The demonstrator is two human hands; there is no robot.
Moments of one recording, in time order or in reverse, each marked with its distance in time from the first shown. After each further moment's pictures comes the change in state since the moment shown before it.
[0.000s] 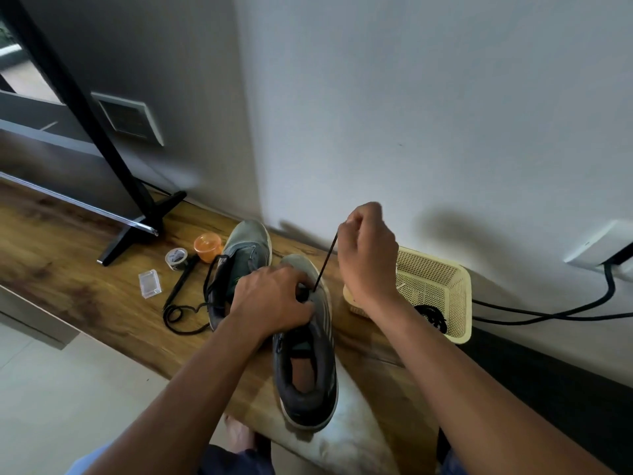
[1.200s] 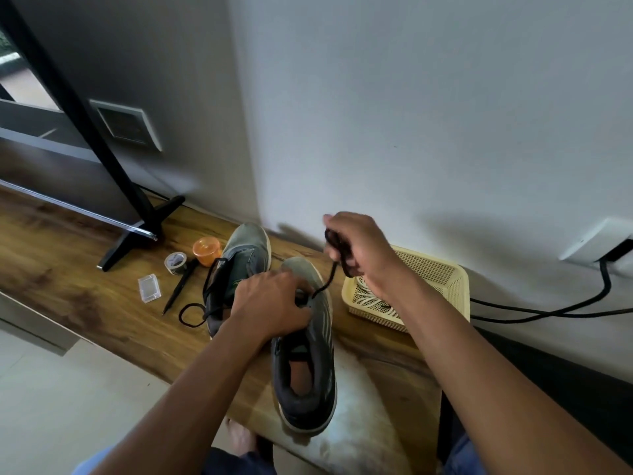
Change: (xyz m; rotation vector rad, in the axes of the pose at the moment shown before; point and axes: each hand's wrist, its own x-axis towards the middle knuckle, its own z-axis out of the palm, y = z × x) left_hand 0.002 0.000 0.003 0.084 -0.041 0.008; right_hand 0.022 -0.012 -0.024 0.573 -0.624 0.439
